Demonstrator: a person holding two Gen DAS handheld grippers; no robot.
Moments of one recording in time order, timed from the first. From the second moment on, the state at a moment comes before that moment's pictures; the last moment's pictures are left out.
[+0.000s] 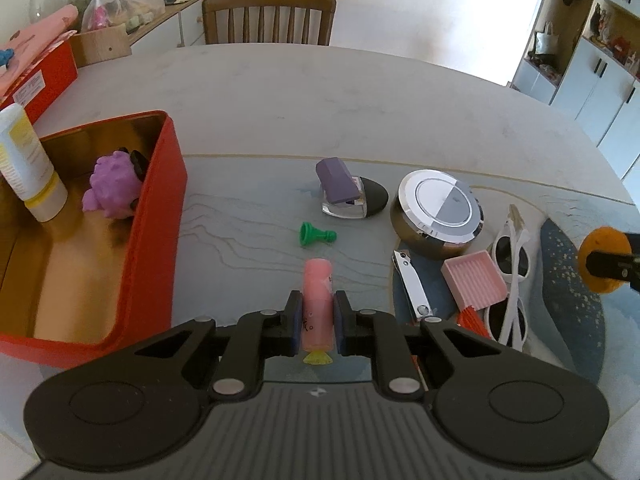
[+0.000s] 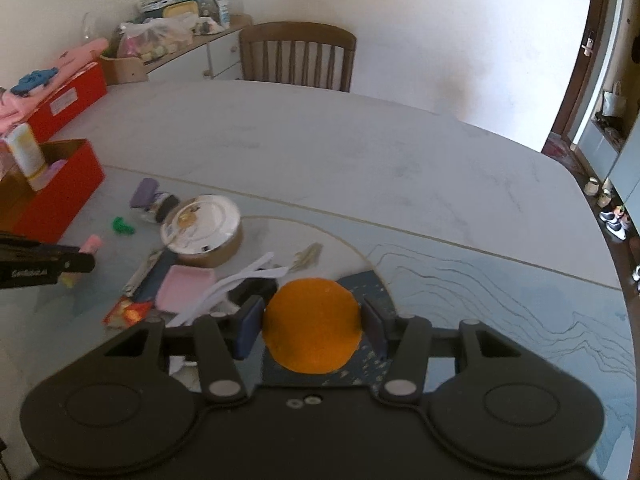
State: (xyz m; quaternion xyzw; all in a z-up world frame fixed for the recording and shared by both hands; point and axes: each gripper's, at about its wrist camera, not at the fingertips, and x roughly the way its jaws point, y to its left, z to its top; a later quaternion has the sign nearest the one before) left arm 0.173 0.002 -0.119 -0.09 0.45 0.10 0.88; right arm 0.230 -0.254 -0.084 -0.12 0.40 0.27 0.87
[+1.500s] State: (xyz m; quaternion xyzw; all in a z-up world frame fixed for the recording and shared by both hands) left arm 0.107 0.189 -0.061 -0.12 0.42 0.14 0.89; right arm 0.149 0.004 -0.030 -0.17 0.34 0.42 0.82
